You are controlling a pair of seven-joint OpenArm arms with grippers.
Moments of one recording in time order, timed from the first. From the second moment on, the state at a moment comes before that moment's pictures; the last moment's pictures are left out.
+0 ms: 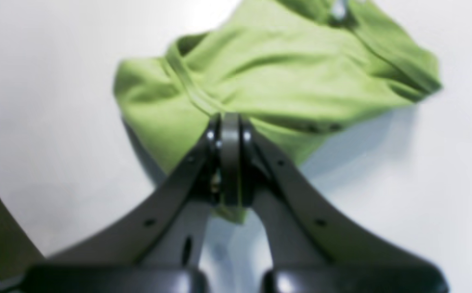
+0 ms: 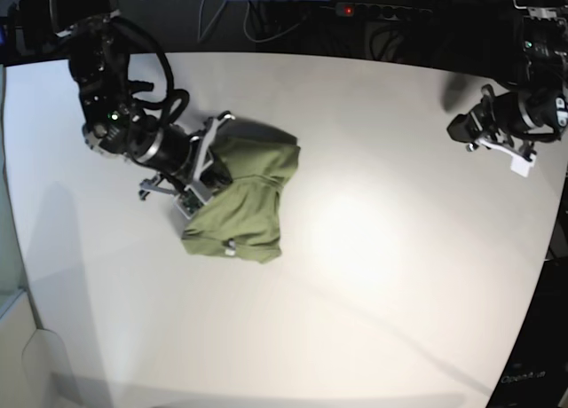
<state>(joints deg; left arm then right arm) 15.1 -27.5 -19.1 89.1 -66.3 4.0 66.9 -6.8 17.5 -10.9 101.0 20.1 28.4 -41.7</state>
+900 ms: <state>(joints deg) 20.2 -27.6 -25.4 89.1 -66.3 4.0 66.6 -6.0 24.7 -10.6 93.1 15.3 32.2 -33.6</state>
